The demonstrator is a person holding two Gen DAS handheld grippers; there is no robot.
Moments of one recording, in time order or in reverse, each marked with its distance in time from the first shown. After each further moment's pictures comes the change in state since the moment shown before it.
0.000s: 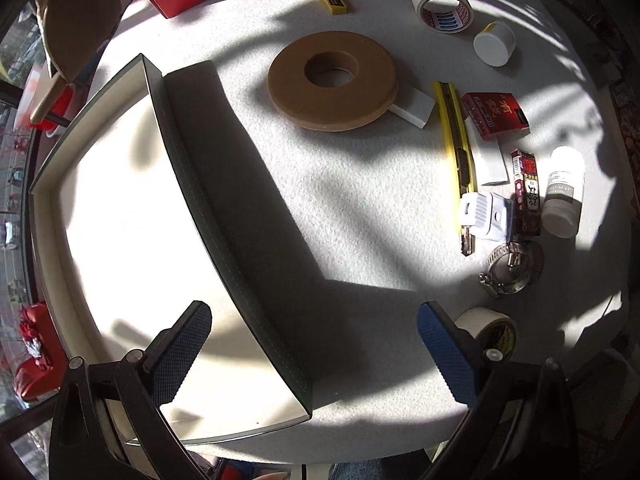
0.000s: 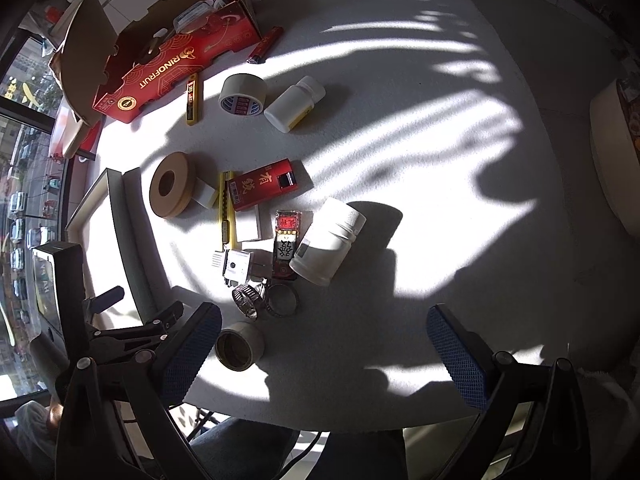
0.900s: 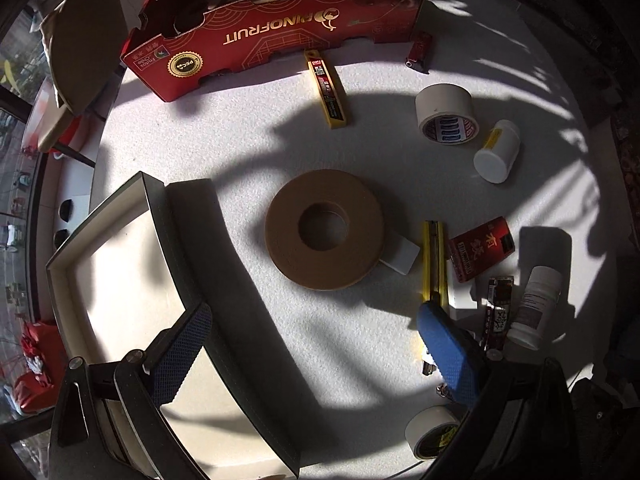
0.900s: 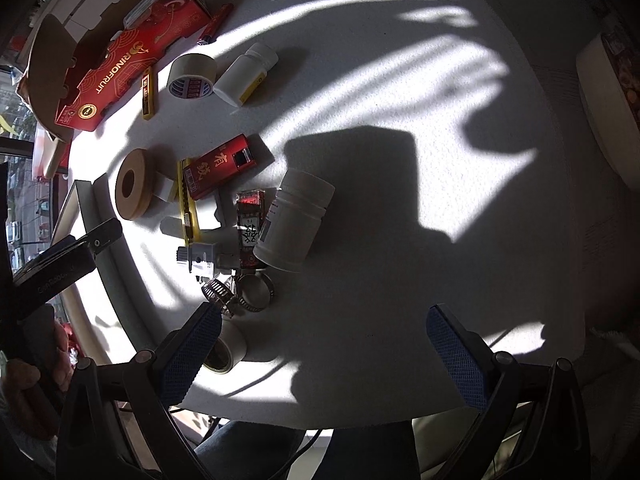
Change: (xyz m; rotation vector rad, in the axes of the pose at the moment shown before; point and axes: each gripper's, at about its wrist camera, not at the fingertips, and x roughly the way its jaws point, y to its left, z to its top) left arm -0.035 -0.025 0.079 -0.023 -0.126 0.001; right arm 0.033 -0.027 -0.004 0.118 0.093 -0.021
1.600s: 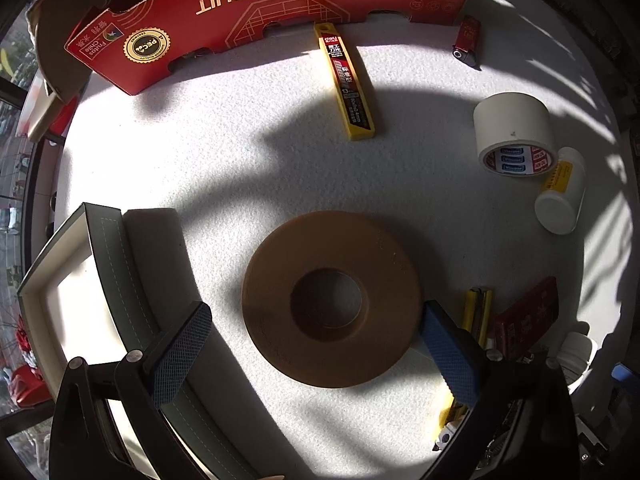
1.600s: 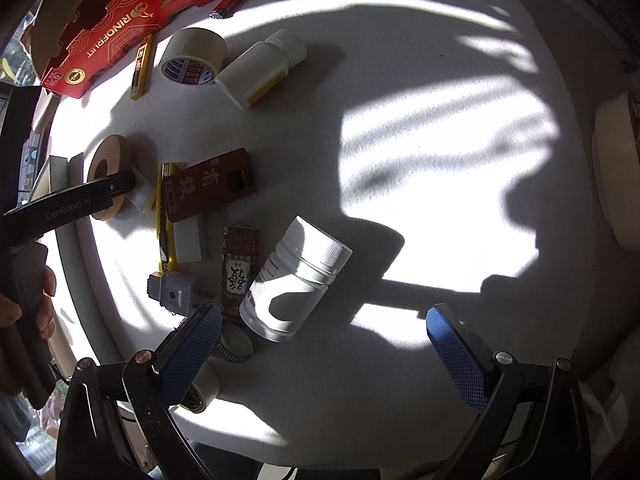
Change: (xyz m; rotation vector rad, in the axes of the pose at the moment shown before) left arm 0.068 0.000 0.045 -0.039 0.057 0.011; right arm 0.037 0.028 0.049 -0.173 0.028 -0.074
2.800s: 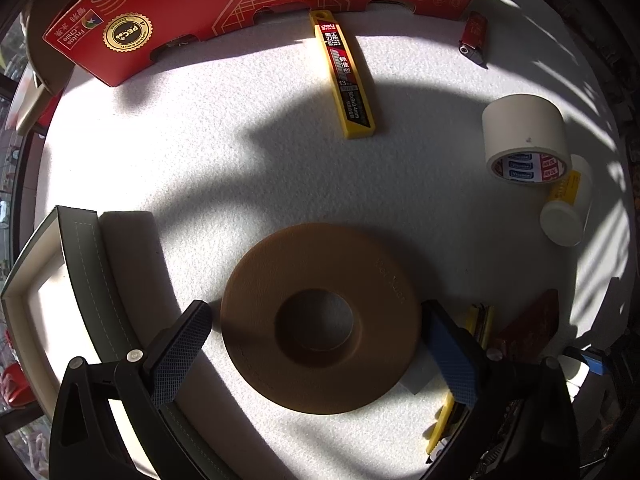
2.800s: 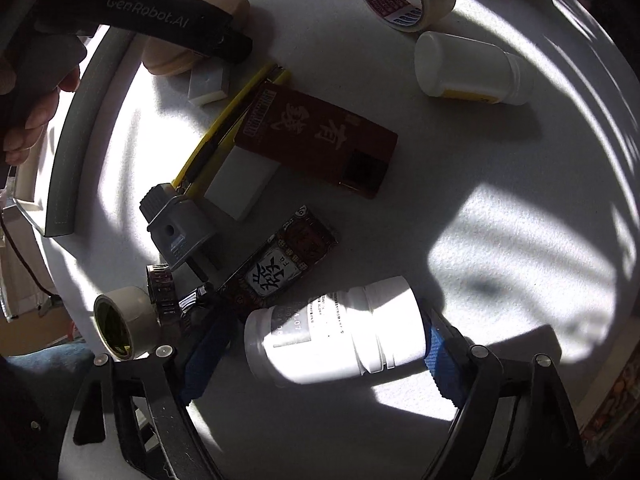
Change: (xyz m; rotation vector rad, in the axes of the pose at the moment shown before) left arm 0.009 -0.016 -0.014 -0.013 0.019 -0.035; right arm 0.046 0.050 0.026 -0.660 0.068 -0.010
